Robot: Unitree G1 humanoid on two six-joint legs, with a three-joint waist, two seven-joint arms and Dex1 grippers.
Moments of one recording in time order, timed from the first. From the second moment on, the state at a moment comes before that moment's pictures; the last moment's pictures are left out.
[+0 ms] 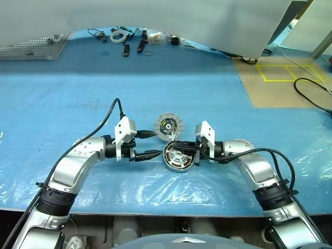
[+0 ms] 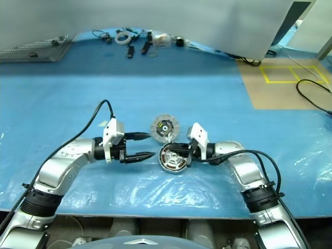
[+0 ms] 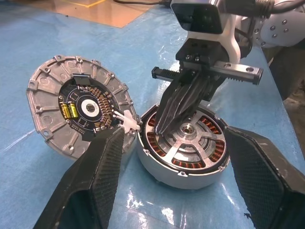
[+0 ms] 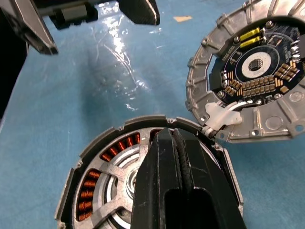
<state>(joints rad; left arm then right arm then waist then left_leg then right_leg) -0.26 0.54 -0.13 -0.21 -0.44 0.39 -1.06 -0.31 -0.48 0.21 -0.06 0.33 0.41 1.02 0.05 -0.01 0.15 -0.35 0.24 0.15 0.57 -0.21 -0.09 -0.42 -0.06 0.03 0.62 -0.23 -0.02</state>
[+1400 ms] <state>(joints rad) -0.67 0.43 -0.03 0.55 -0.42 0.26 -1.28 -0.05 -0.67 -0.14 -0.52 0.51 0.66 0.76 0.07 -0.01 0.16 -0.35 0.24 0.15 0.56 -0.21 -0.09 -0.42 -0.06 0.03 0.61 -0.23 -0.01</state>
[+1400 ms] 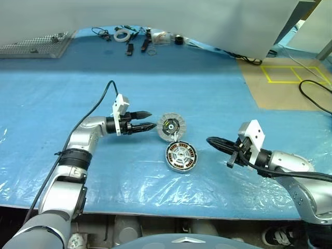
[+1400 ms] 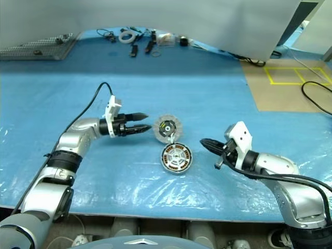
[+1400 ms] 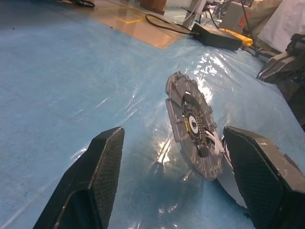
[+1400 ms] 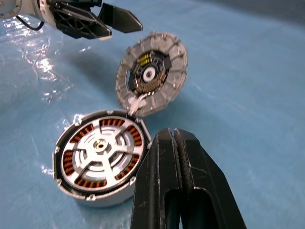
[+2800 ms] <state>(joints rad) -0.23 0.54 -0.01 -0.15 -0.55 0.47 -1.07 -0.54 -0.38 0.04 0.24 0.43 0.52 1.04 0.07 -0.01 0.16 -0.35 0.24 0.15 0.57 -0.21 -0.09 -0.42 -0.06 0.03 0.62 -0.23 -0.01</state>
